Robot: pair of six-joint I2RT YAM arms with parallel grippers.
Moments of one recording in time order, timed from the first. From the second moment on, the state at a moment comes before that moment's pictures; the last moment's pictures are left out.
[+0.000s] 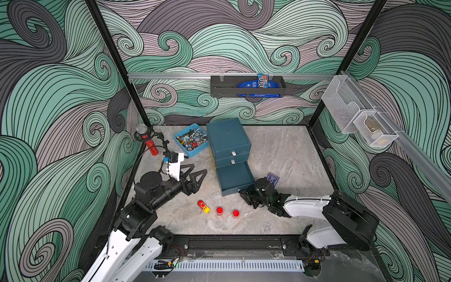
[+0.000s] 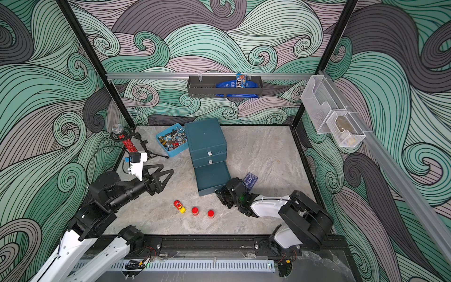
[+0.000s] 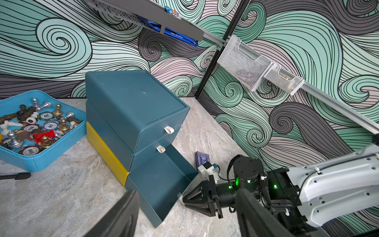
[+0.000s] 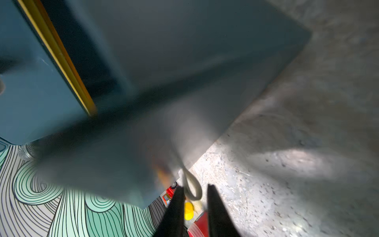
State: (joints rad) left arm -0.49 0.55 0.81 -0.44 0.24 -0.37; right arm 0.79 1.43 0.41 0.29 -0.10 1.64
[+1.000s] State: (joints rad) left arm -0.49 0.56 0.81 -0.43 0.24 -0.37; right arm 1.13 1.60 0.86 -0.52 0.02 0.61
